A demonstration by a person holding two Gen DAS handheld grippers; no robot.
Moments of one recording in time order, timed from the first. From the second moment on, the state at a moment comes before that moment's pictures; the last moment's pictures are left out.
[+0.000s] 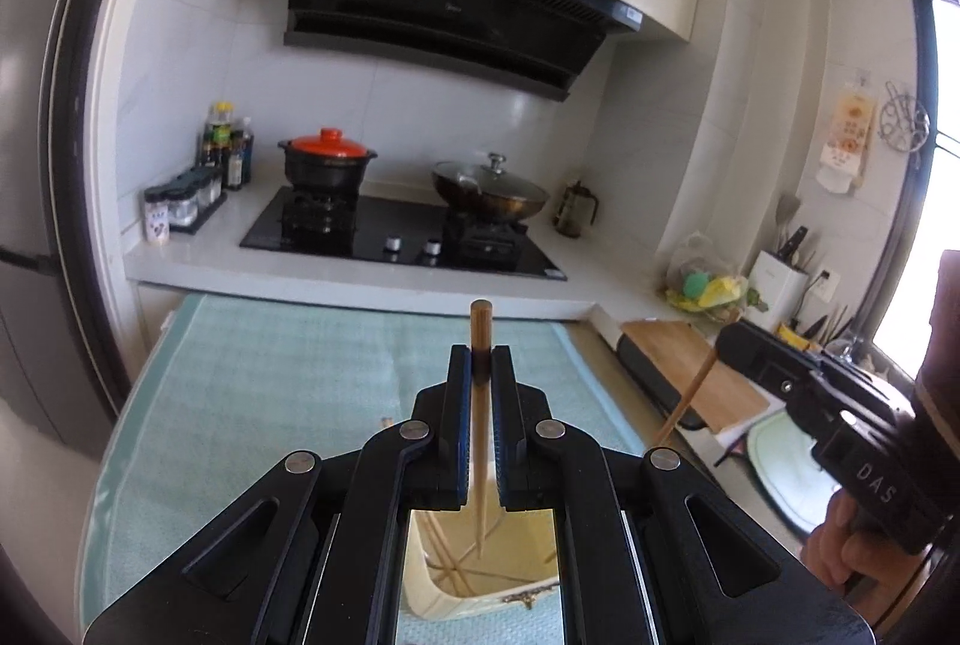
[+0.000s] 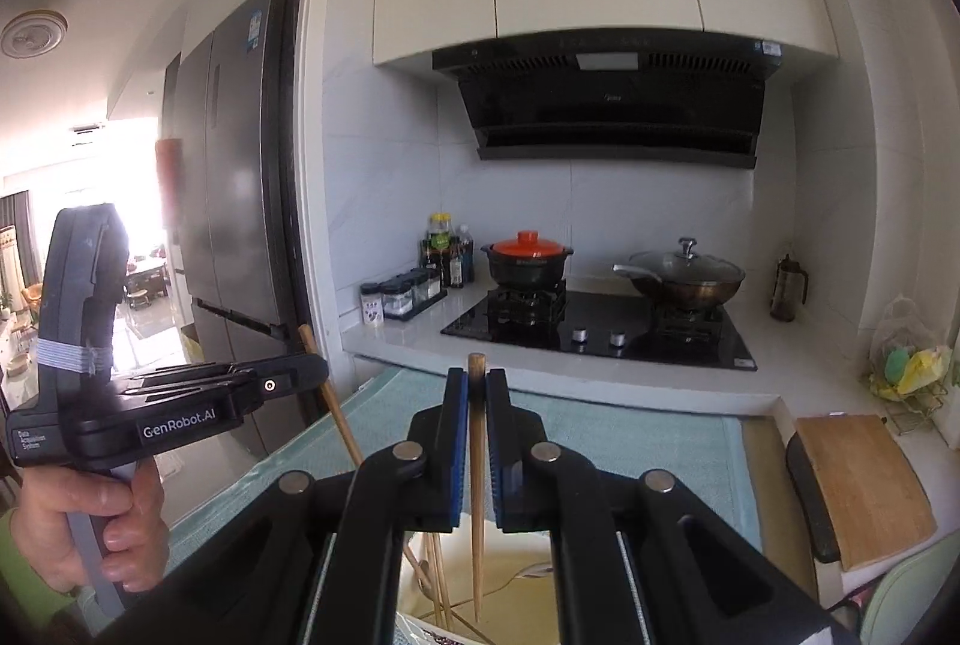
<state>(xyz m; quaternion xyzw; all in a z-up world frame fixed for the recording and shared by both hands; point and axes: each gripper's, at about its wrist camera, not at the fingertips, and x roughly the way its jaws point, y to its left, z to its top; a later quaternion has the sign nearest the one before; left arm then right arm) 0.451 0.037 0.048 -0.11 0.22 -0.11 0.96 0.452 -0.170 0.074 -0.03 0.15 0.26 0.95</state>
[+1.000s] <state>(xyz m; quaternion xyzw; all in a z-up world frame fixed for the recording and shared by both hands) 0.284 0.074 0.017 0.01 0.33 -0.10 0.94 0.343 -0.198 0.037 -0.07 0.22 0.29 0.93</state>
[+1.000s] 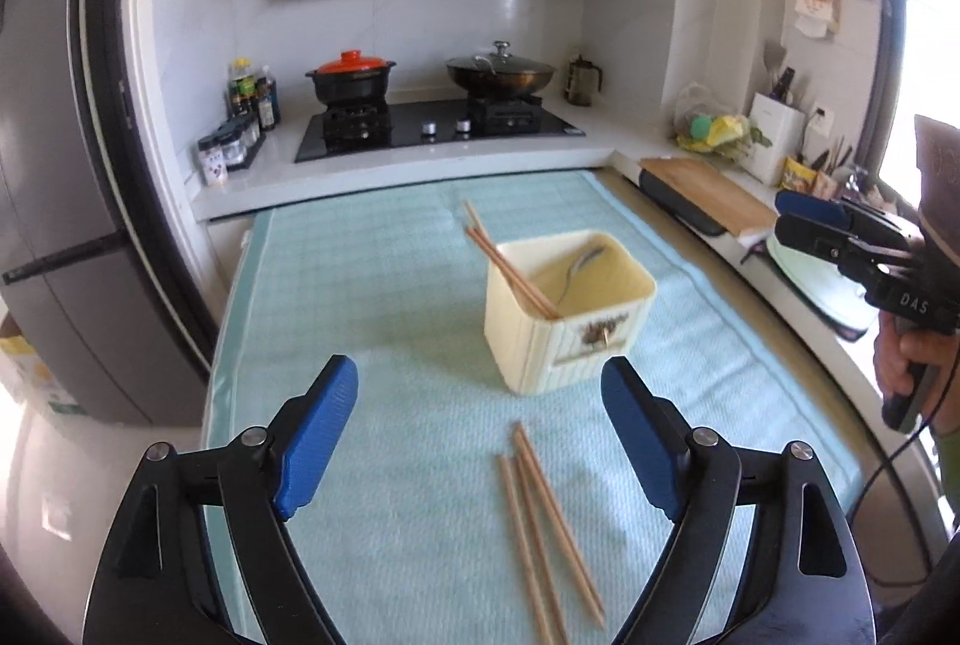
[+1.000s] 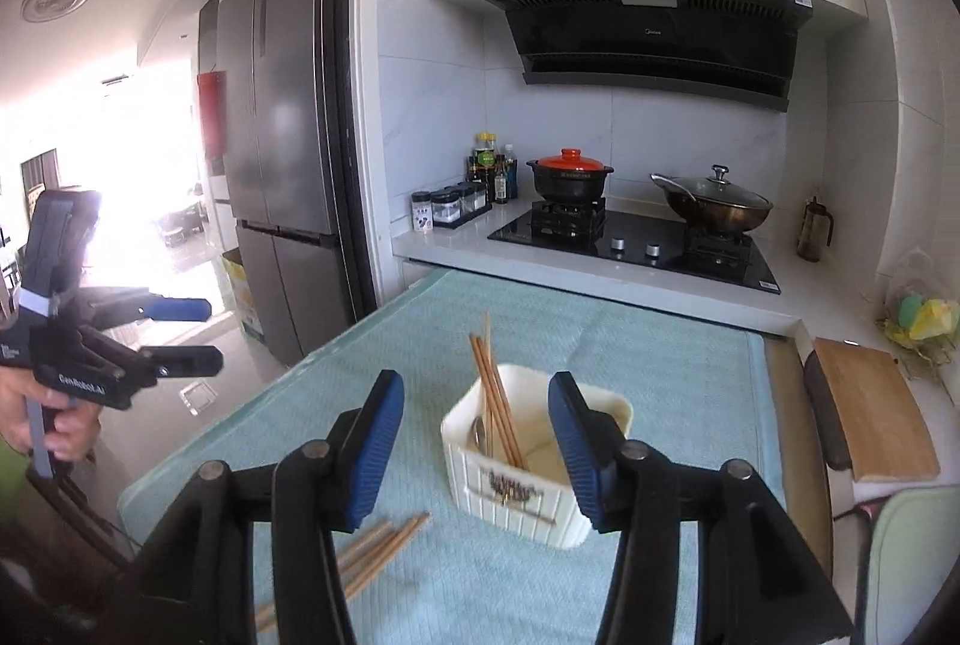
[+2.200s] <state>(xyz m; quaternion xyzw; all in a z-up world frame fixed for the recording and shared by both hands) 0.180 0.071 -0.129 -0.08 0.37 -0.05 0.92 0.202 -0.198 -0.111 -0.06 0.29 0.19 0.94</state>
